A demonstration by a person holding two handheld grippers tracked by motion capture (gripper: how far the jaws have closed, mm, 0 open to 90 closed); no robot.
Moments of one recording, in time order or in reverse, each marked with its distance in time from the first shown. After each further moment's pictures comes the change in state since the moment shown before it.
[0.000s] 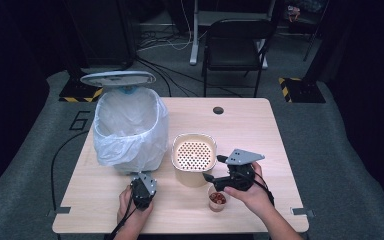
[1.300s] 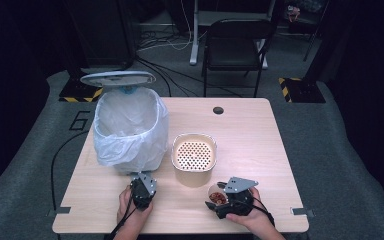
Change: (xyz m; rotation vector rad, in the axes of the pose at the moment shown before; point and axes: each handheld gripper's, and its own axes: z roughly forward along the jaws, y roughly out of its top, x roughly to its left) left arm 0.001 0.000 0.000 -0.001 0.000 0.005; right arm 0.020 -0.077 0.013 0.128 0.057 -0.046
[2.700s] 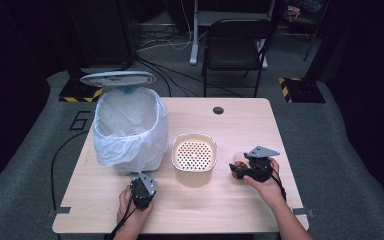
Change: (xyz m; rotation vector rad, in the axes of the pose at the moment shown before) left arm 0.000 0.000 0.000 -0.002 -0.001 -0.002; right arm -0.114 -0.001 -0.009 -0.029 -0.285 0.195
